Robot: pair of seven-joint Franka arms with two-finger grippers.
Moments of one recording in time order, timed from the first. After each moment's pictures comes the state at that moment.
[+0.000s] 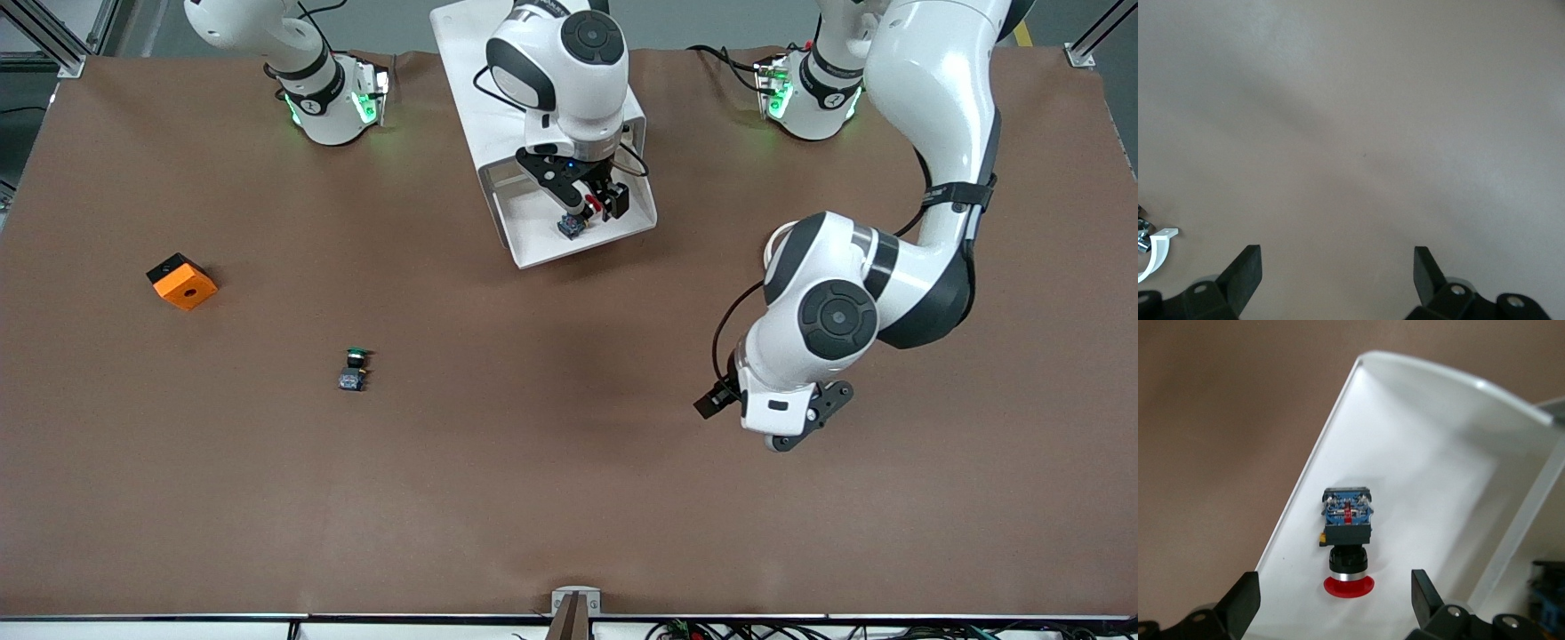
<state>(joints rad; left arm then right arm) -0.29 0.67 -0.19 -1.22 0.07 1.83 -1.09 1.01 0.38 -0.05 -1.61 0.04 1.95 1.71</state>
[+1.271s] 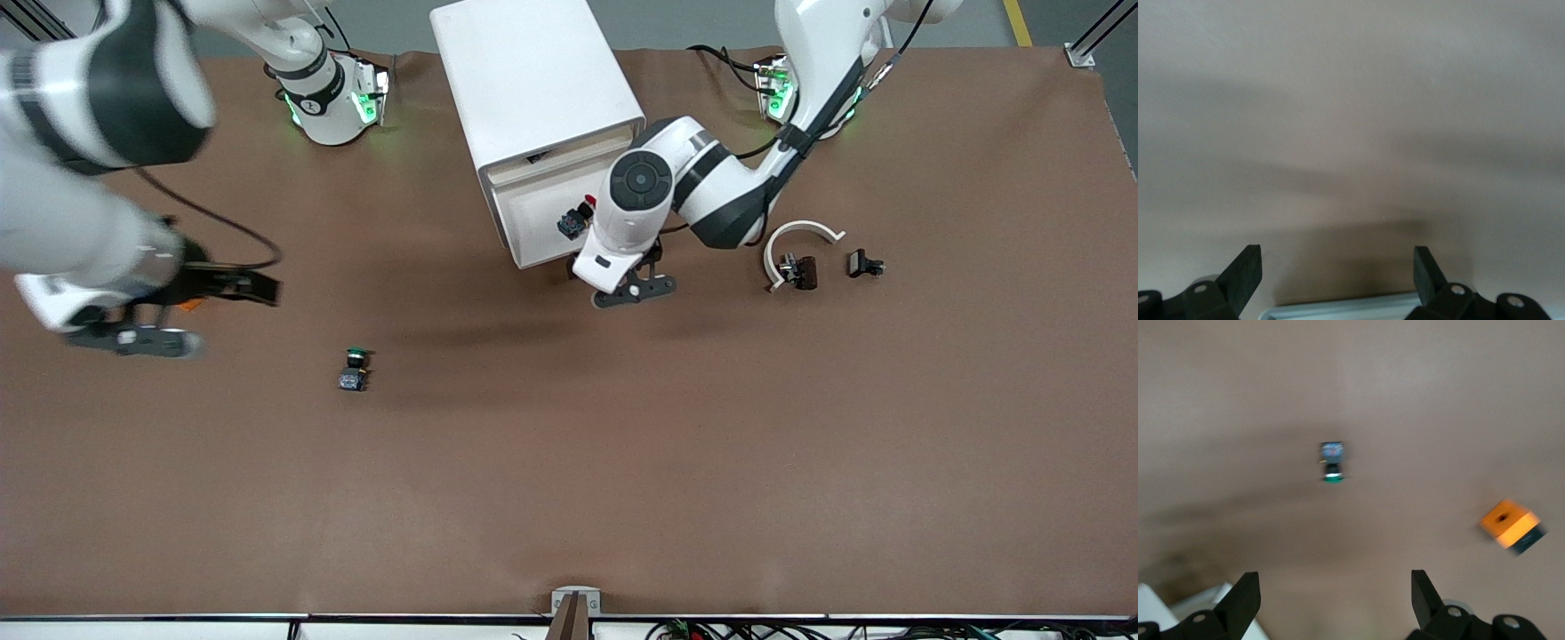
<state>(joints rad) -0.38 0.48 -0.46 -1.76 0.07 2.15 -1.05 0.16 0.27 -0.08 -1.34 0.03 1.46 0.14</state>
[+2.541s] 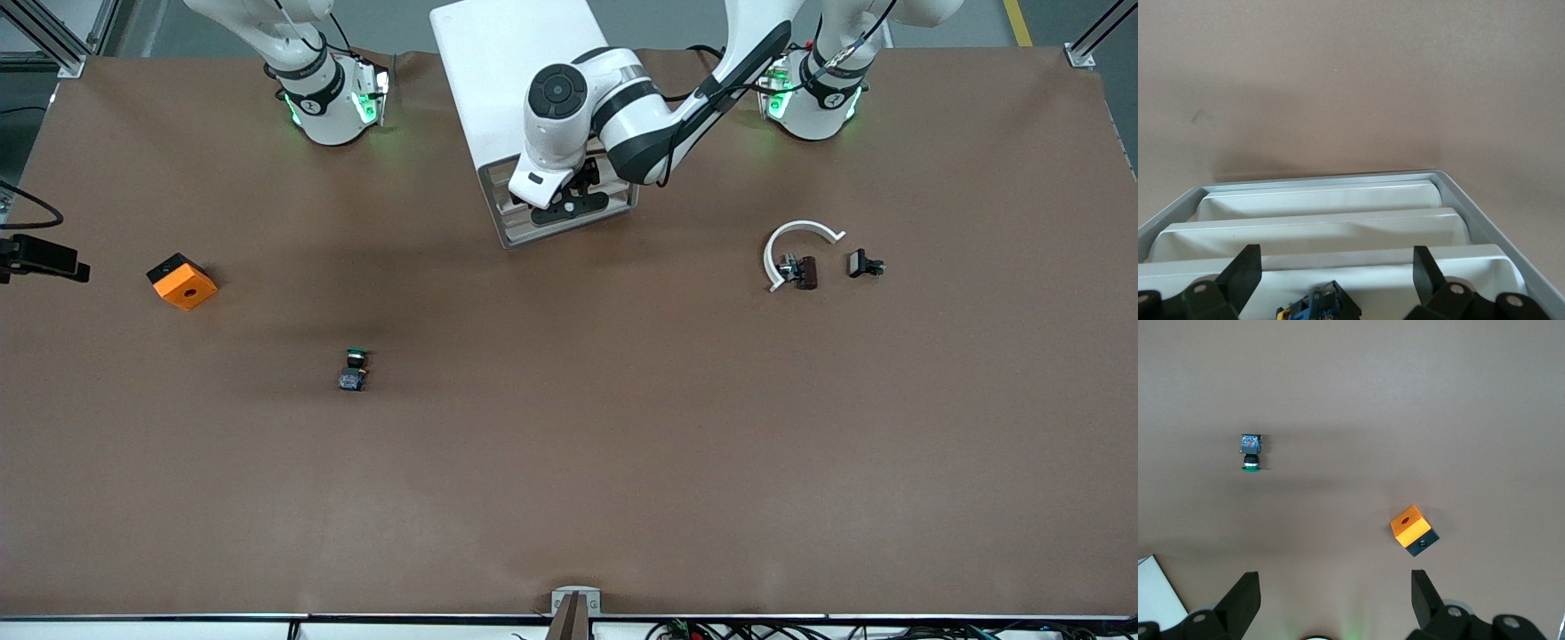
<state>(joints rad) -0.48 0.48 -0.60 -1.80 0.07 2.17 -1.34 -0.08 0.24 -0.07 -1.27 -0.01 1.36 -0.16</state>
